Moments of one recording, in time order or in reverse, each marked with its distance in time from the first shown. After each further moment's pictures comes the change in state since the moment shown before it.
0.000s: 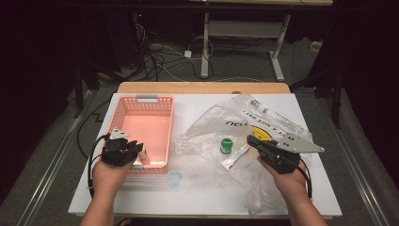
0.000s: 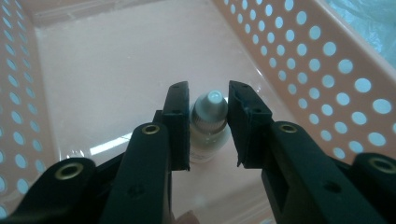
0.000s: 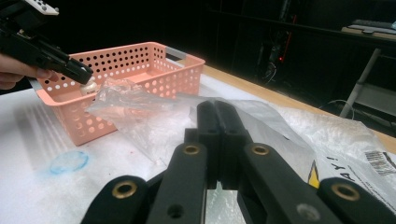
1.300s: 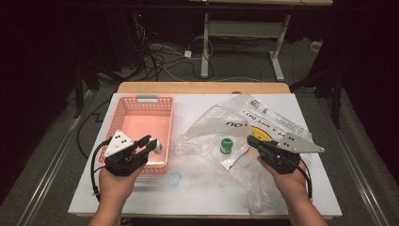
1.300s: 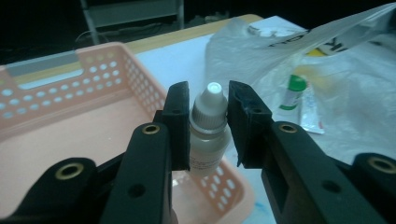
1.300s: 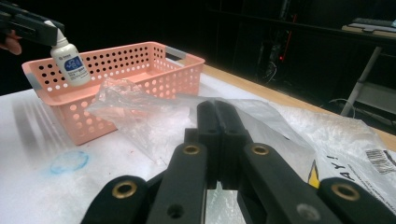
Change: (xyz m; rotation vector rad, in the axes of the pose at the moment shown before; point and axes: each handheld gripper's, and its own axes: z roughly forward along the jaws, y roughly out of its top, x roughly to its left) left arm -0.063 0.009 -0.053 -0.327 -0.150 0.129; right arm -0.001 -0.002 0.000 -0.001 0.002 0.007
